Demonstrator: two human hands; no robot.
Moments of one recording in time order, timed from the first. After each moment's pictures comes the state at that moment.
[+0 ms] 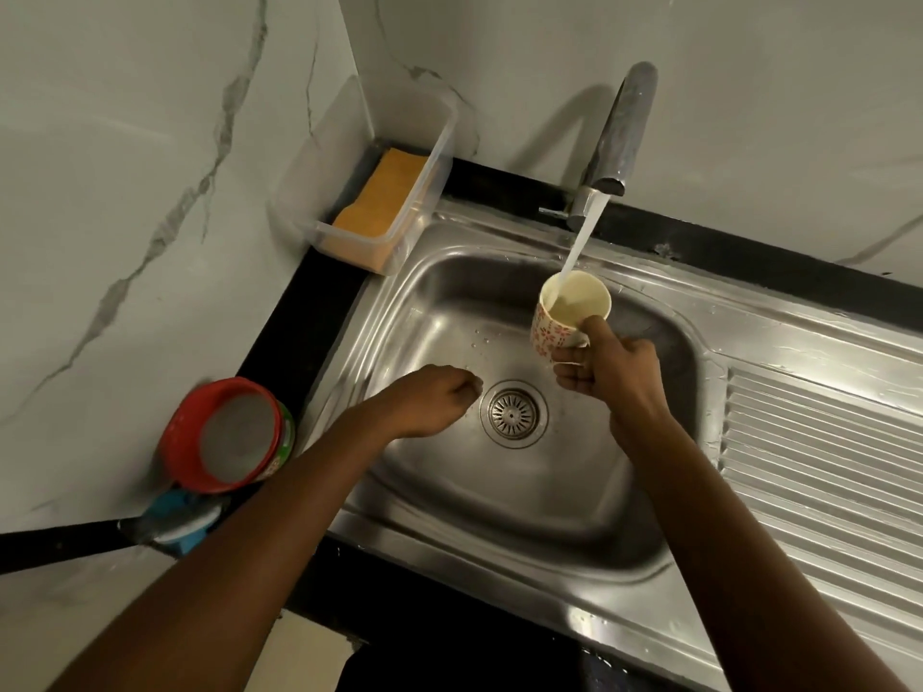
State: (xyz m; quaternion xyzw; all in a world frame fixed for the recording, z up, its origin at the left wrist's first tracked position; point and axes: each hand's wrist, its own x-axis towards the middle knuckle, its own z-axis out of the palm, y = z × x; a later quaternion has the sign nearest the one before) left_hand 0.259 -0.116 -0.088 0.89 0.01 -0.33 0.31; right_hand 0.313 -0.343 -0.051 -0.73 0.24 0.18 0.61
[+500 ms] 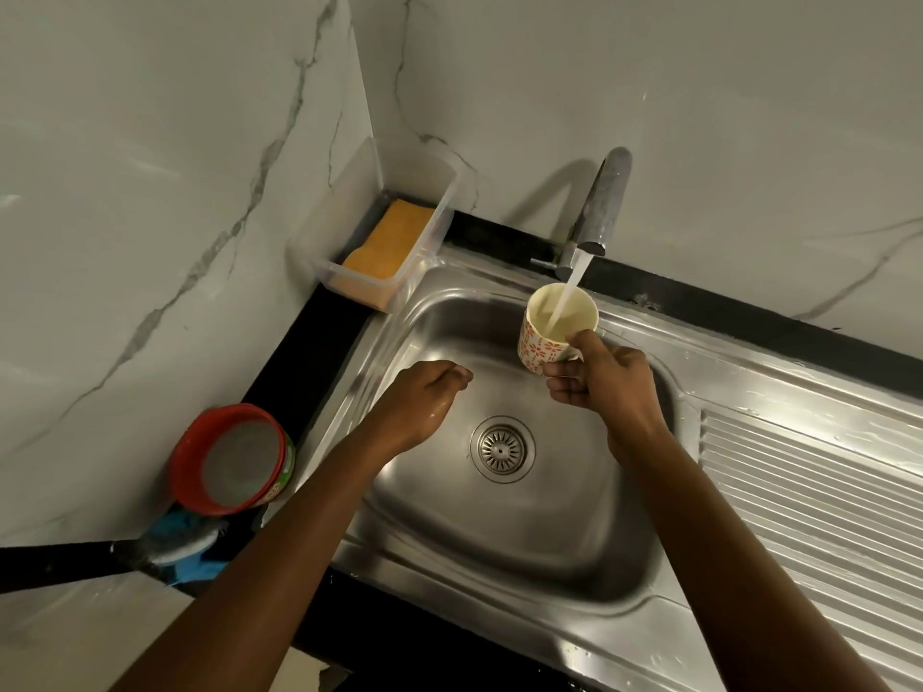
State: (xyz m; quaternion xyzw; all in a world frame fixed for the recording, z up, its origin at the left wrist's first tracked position) left_hand 0.260 -0.117 -0.050 0.83 0.16 -0.15 0.52; right_hand 0.318 -0.337 -0.004 -0.75 0.17 0.17 0.62
